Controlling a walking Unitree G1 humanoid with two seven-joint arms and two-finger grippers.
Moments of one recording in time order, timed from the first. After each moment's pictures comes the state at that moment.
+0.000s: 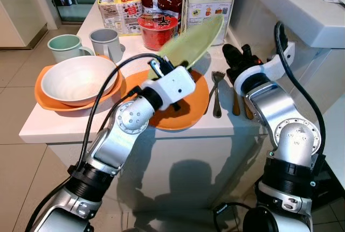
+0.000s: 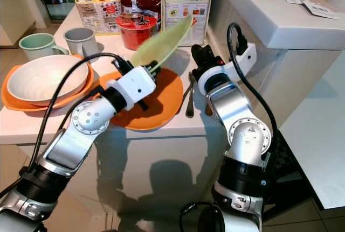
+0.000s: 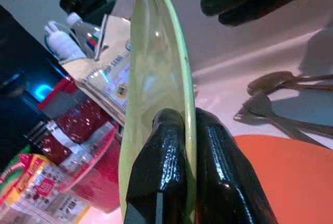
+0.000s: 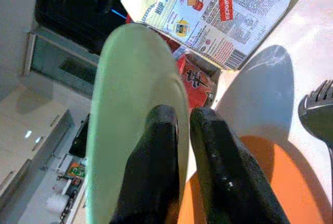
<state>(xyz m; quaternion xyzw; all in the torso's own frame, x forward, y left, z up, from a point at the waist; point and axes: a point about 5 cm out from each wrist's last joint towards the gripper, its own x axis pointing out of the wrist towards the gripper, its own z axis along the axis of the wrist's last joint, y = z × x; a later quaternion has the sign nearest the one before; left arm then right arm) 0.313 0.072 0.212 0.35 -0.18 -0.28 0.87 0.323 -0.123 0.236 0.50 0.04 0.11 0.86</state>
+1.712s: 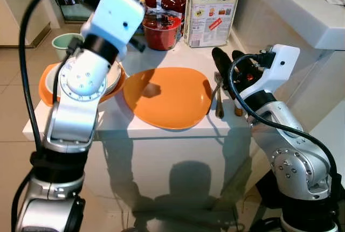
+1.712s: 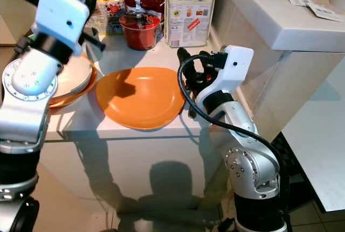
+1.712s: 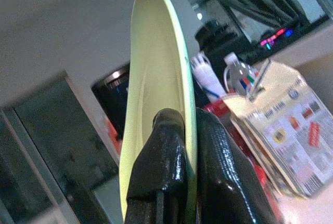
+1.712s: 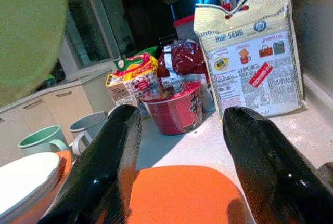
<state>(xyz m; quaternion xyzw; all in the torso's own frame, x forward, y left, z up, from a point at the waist) 0.311 0.135 0.305 0.29 -0.28 -0.10 0.91 0.285 -0.116 0.234 0.17 -0.09 0.17 0.97</state>
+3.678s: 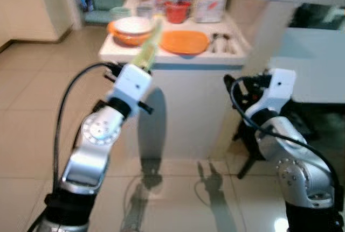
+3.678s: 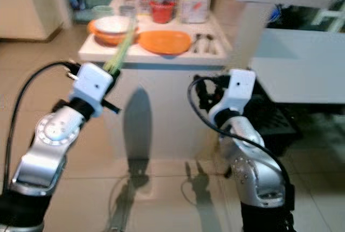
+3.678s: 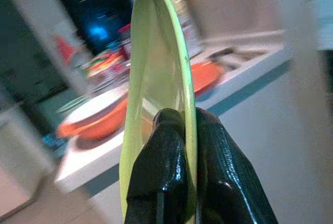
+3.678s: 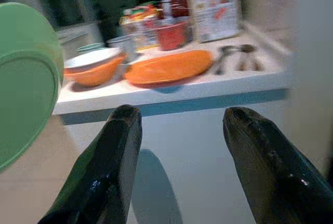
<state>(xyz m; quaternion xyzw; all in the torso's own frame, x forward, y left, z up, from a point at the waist) 0.298 0.127 0.197 0.24 -0.08 -0.18 0.95 0.287 -0.147 0.184 0.13 0.01 0.08 0.99</state>
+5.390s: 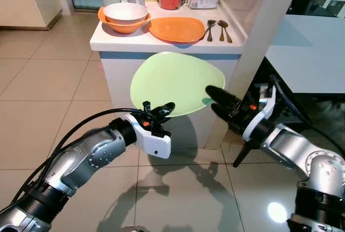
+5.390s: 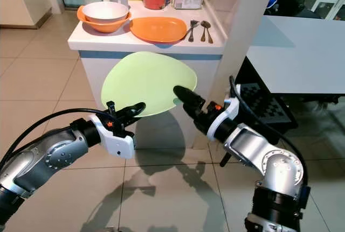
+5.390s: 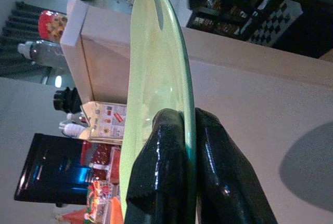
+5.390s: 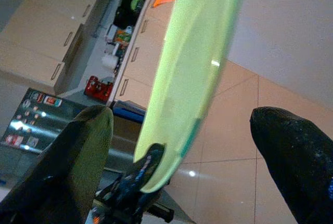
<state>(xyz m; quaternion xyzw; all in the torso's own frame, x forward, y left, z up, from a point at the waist) 0.278 0.119 0.155 0.61 -0.23 -0.35 0.67 0.280 -0.146 0.160 0.51 0.21 0.28 0.79</state>
